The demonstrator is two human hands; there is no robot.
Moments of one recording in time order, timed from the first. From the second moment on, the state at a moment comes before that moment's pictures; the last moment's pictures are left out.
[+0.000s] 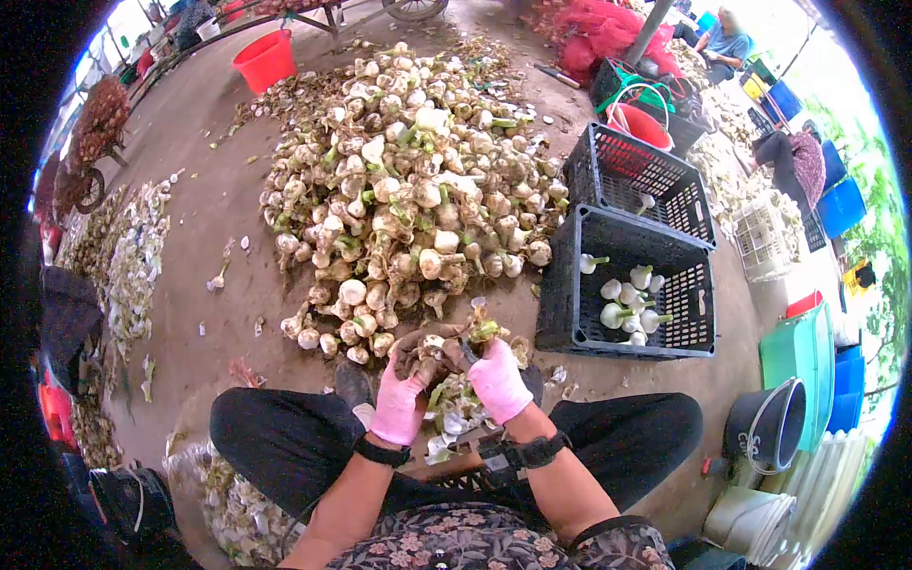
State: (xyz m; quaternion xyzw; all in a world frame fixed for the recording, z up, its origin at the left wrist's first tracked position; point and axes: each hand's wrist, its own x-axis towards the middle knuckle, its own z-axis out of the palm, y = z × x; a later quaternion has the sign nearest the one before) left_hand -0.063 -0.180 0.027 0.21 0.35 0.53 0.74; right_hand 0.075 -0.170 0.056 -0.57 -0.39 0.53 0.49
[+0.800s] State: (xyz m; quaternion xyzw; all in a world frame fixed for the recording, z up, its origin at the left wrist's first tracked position) left_hand -0.060 -0.176 0.017 0.41 0.46 0.47 0.63; right_hand 0.108 -0.184 0.016 -0.64 -0.64 0.32 0.28
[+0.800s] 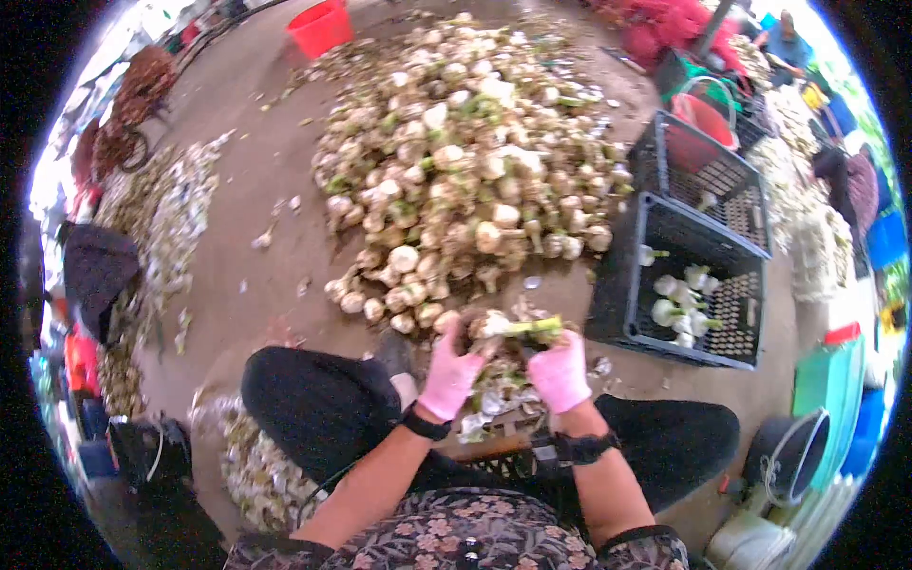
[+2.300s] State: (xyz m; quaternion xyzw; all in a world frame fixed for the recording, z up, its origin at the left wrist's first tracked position) left_hand -0.066 -0.189 -0.002 0.21 0.33 0.43 0.82; right_hand 0.114 -0.181 0.050 -0.62 -0.70 0.26 0.24
